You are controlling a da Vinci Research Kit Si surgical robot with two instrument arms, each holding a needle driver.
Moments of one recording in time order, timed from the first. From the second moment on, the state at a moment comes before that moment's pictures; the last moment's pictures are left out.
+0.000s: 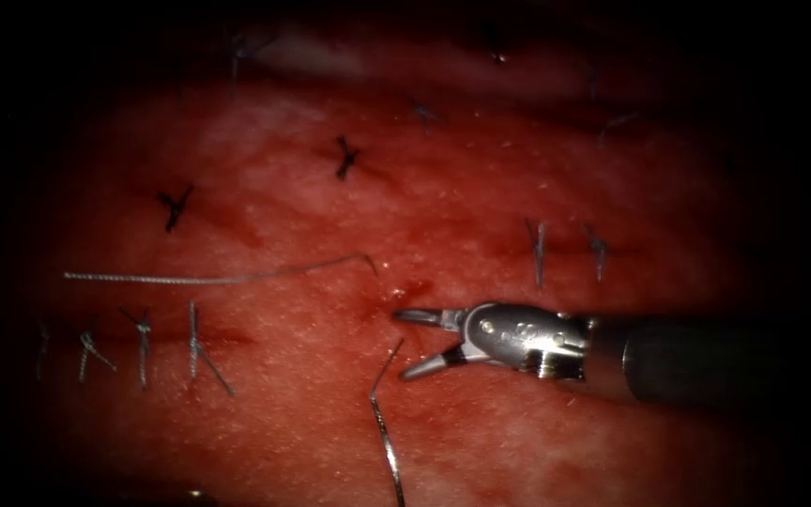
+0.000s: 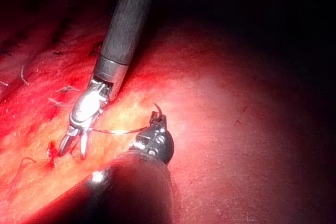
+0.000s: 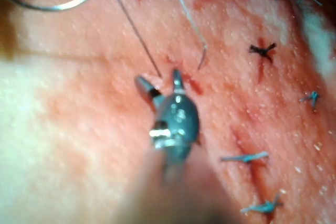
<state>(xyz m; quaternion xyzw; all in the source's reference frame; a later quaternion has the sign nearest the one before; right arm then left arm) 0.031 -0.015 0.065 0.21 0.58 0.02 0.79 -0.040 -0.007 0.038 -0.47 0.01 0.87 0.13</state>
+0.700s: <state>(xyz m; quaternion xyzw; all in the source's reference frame) 0.028 -0.015 0.062 0.21 0.54 0.03 0.81 -0.038 -0.005 0.039 -0.46 0.01 0.88 0.14</state>
